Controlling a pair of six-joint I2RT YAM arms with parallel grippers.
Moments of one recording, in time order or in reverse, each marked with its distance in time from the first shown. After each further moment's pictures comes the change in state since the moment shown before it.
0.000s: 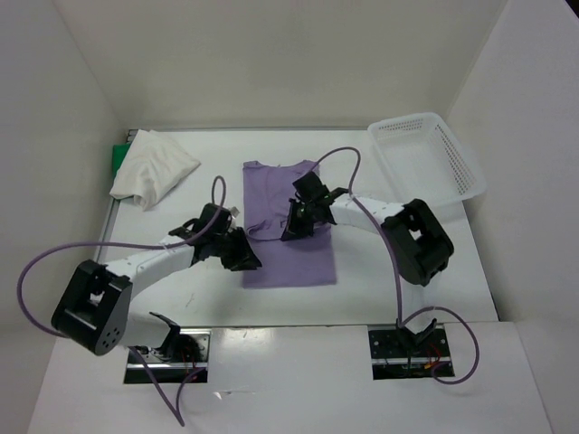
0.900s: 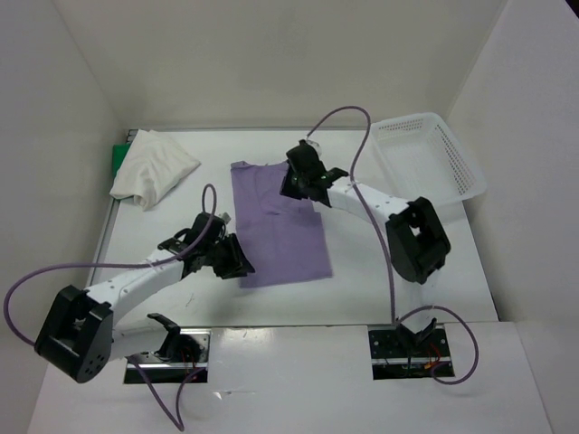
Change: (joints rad) left arm -0.056 -0.103 -0.075 -0.056 -0.096 -0.005; right arm 0.007 0.131 0.333 0.061 0.410 -0.064
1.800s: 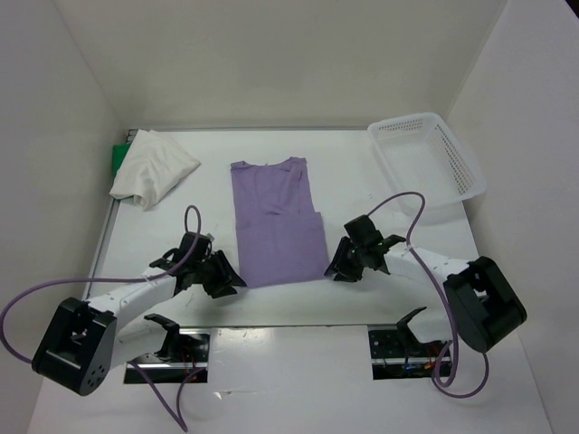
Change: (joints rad) left arm 0.119 -0.115 -0.235 0.085 0.051 -0.102; right arm -0.115 -0.665 -0.992 -0.047 -0.298 0.208
